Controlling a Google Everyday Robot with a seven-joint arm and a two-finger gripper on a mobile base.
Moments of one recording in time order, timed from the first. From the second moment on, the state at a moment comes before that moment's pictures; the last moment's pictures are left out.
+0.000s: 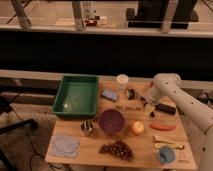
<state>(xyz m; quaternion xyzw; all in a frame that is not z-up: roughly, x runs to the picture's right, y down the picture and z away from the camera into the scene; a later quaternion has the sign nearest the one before) 0.262 0.098 0.887 -0.28 -0.07 0.11 0.95</state>
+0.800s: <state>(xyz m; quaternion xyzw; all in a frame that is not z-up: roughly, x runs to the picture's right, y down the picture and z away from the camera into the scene) 0.269 0.094 0.885 -0.29 -0.05 0.13 0.95</state>
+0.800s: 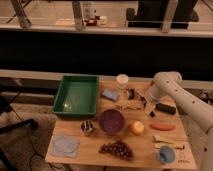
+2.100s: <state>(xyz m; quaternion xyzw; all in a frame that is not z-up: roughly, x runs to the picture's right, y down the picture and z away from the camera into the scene) 0.303 0.113 0.904 -0.32 -0.03 0.15 0.94</state>
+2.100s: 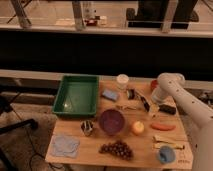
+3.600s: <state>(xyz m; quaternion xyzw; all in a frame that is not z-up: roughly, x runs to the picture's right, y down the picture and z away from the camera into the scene) 0.296 0.122 0.908 -0.35 -0.02 0.12 0.93</state>
